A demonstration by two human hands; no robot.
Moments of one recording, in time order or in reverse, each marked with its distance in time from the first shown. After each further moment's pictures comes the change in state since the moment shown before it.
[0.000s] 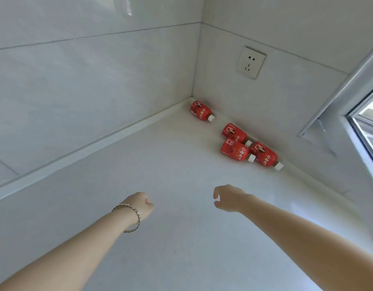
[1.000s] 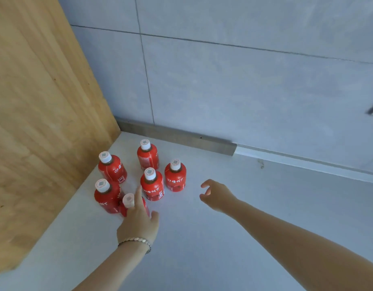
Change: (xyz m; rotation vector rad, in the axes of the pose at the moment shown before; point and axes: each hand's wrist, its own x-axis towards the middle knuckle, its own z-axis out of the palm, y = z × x) left_hand -0.466 -0.673 -0.009 -0.600 0.763 -0.967; right_hand -0.247 -0.799 0.287 -0.037 -0.191 -0.802
